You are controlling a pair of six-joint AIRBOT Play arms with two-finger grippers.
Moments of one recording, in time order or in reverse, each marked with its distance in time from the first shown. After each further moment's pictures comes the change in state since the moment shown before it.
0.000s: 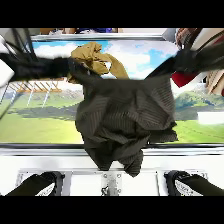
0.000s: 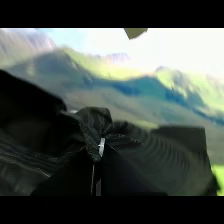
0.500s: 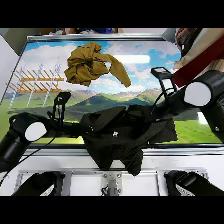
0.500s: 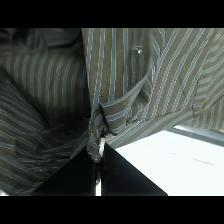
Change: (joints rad) left arm -0.137 0.316 -0.673 -0.090 -0.021 -0.008; right arm 0.304 0.133 -0.486 -0.130 0.030 0.164
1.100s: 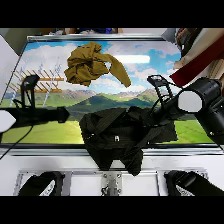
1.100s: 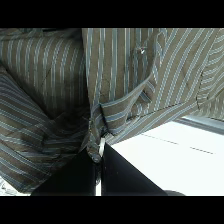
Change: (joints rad) left arm 0.346 -0.018 0.188 0.050 -0.038 0.186; right arm 0.032 0.012 -0.045 -0.006 0.003 0.031
